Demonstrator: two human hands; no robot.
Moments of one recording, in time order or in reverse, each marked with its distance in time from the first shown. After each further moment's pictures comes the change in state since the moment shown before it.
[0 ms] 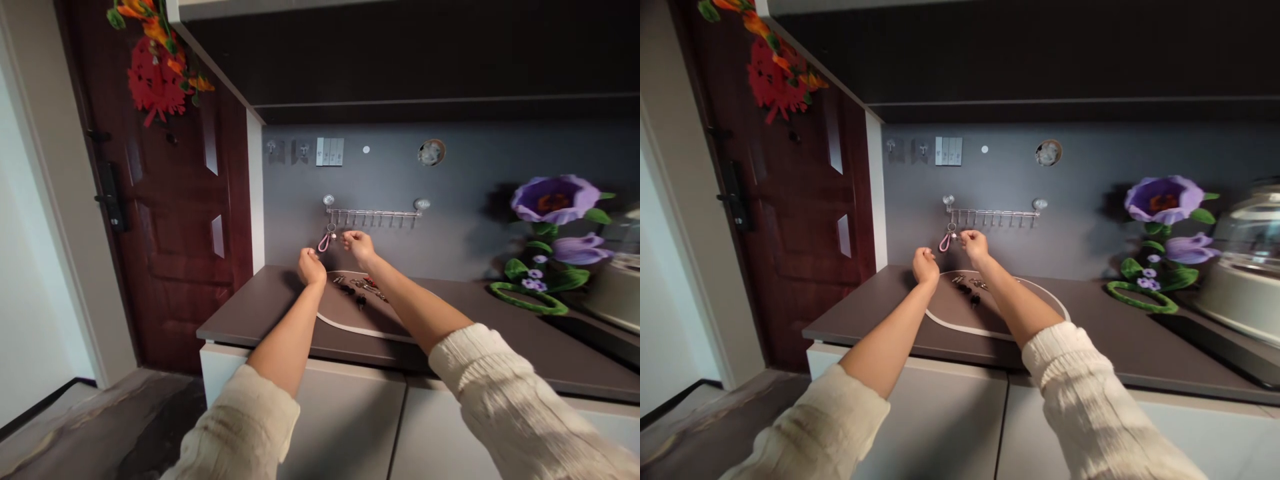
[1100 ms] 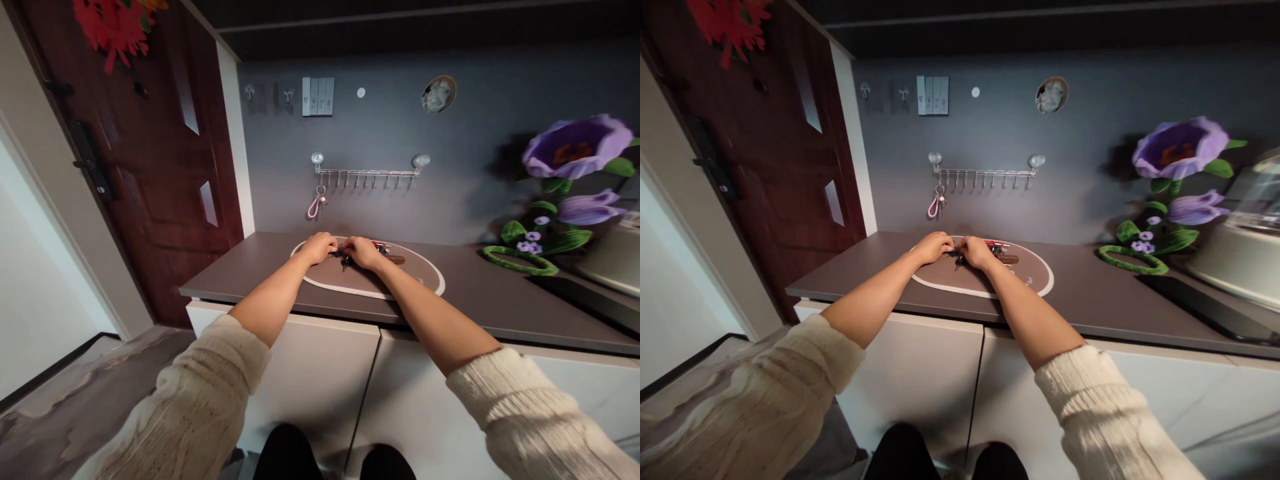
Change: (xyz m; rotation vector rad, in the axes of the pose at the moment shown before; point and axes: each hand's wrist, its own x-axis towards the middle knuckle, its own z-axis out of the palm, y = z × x) left_hand -0.008 -0.025 0.020 0.416 -0.818 0.734; right_hand -0.068 0.040 -0.061 -1.067 -0.393 -0.260
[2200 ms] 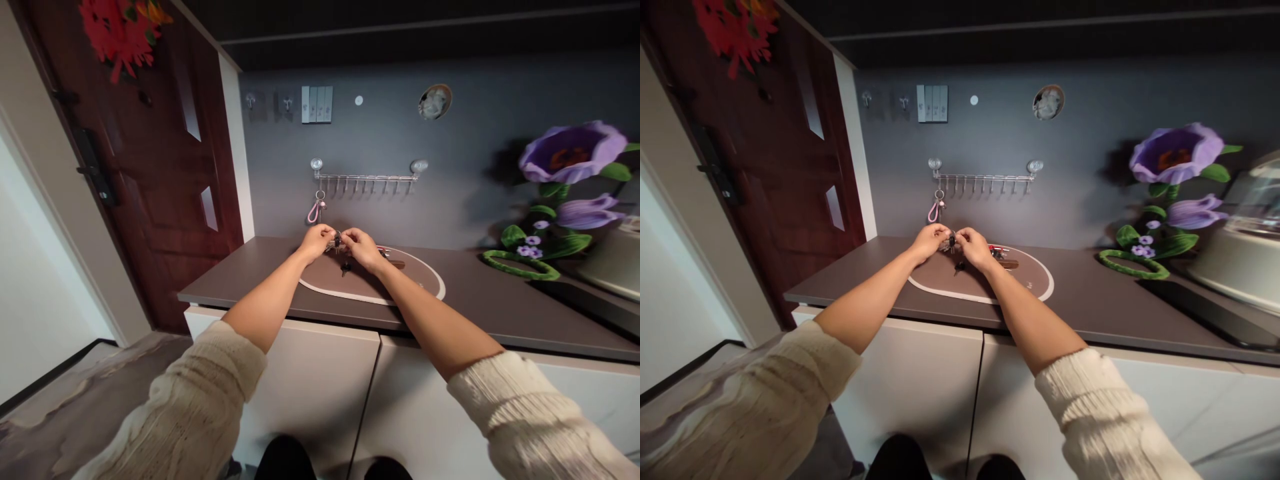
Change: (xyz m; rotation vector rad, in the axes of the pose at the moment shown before) left_hand 0.004 0.017 -0.009 -0.738 0.301 -0.282; right_hand 0.006 -0.007 -0.001 0.686 0.191 0.087
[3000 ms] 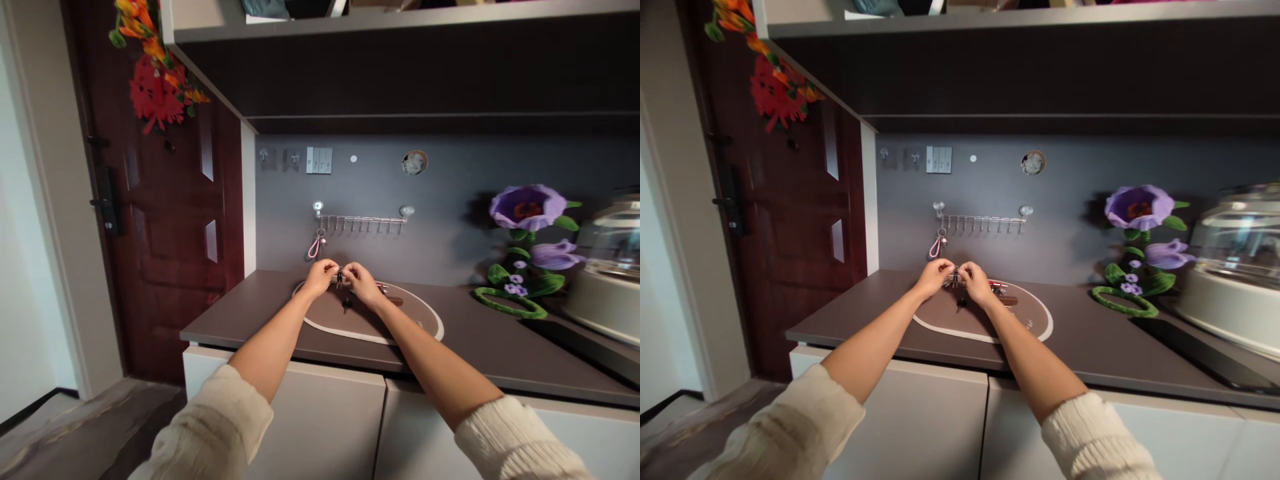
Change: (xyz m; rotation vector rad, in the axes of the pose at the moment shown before) left_hand -0.002 0.007 0.002 0.042 0.005 0.207; right_hand -0.001 -0.002 -0.005 -0.017 0.034 -0.118
